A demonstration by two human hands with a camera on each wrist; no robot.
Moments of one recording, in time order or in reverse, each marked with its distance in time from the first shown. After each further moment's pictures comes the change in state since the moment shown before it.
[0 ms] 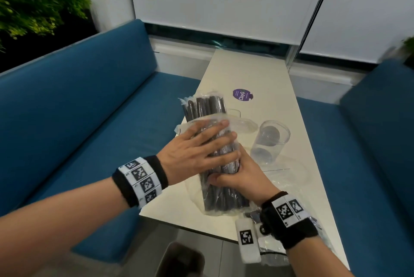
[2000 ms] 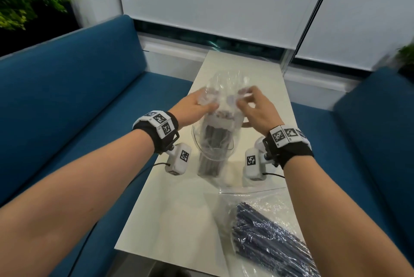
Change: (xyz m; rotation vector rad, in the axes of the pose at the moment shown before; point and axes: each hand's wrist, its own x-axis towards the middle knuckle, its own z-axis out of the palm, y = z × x) left_hand 0.109 -0.132 0.079 -1.361 -0.006 -0.993; right_hand 0.177 -0.034 -0.121 -0.359 0.287 -0.017
